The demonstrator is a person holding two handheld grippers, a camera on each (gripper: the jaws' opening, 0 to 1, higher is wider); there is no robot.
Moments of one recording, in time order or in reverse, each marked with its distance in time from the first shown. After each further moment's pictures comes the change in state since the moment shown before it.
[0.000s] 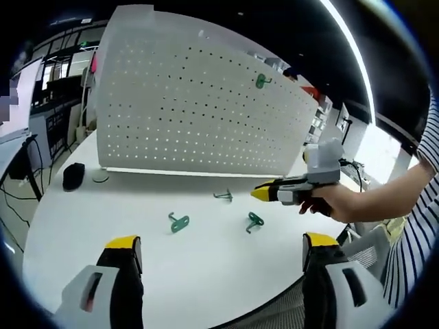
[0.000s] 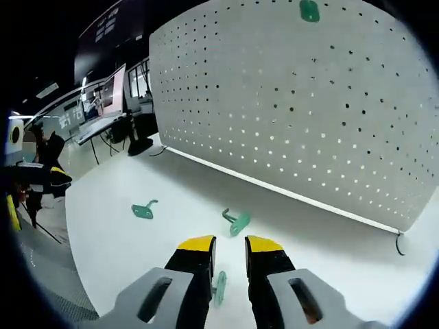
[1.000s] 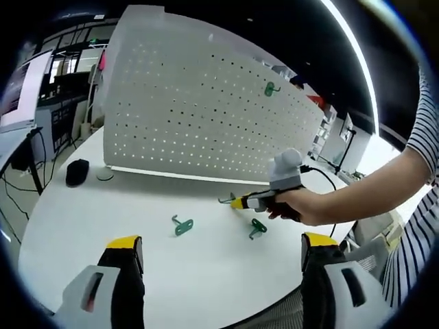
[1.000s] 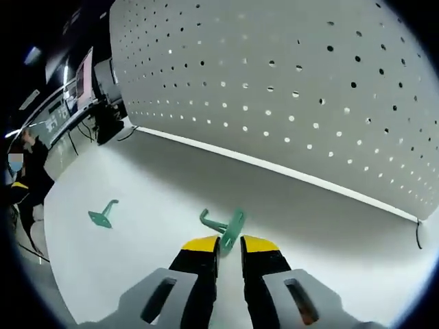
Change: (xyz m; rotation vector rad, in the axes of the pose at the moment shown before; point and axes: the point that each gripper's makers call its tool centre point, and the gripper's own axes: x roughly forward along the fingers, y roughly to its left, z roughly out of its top) left arm 0.001 0.009 0.003 -0.051 -0.030 0.012; right arm 0.067 -0.022 -0.023 0.081 0.152 -0.057
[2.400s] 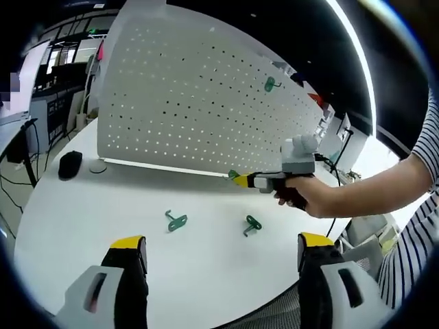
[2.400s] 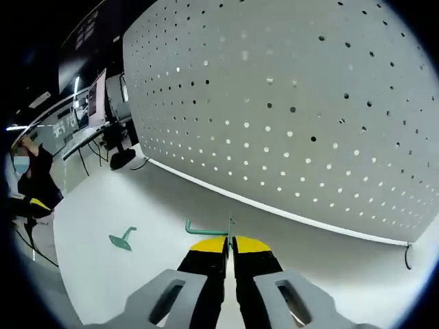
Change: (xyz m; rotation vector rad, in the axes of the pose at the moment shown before) left arm 0.011 -0.007 0.000 -0.029 0.054 -0.039; right arm -0.044 0.002 0.045 -0.022 -0.165 0.033
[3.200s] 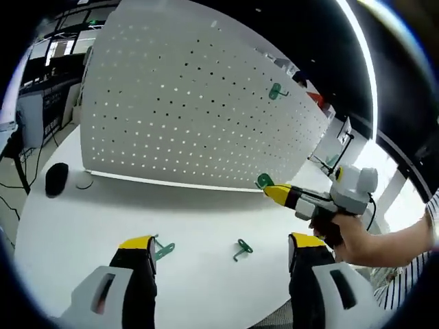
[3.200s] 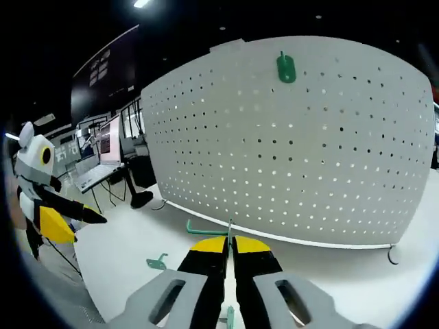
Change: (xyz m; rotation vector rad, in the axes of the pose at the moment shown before) left arm 0.035 -0.019 0.059 -0.055 0.024 -0.035; right arm -0.093 0.020 0.043 0.057 -0.259 -0.001
